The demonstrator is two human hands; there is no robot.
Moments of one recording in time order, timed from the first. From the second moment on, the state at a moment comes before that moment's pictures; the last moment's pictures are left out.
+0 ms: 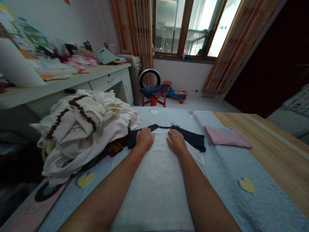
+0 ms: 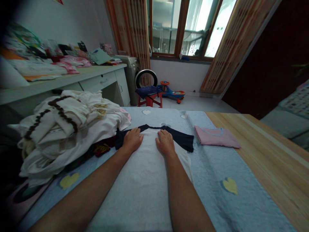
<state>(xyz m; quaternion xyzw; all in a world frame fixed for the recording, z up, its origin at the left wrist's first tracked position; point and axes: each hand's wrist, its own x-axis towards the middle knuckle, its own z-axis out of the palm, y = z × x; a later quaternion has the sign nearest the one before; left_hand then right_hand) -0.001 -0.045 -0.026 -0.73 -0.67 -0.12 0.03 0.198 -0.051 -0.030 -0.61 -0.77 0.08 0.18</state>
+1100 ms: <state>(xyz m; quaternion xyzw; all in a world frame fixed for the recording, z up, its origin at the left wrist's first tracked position) -0.013 -0.060 -0.029 -0.69 -0.72 -0.05 0.00 0.197 -0.052 -0.028 -0.61 -0.76 0.08 0.18</state>
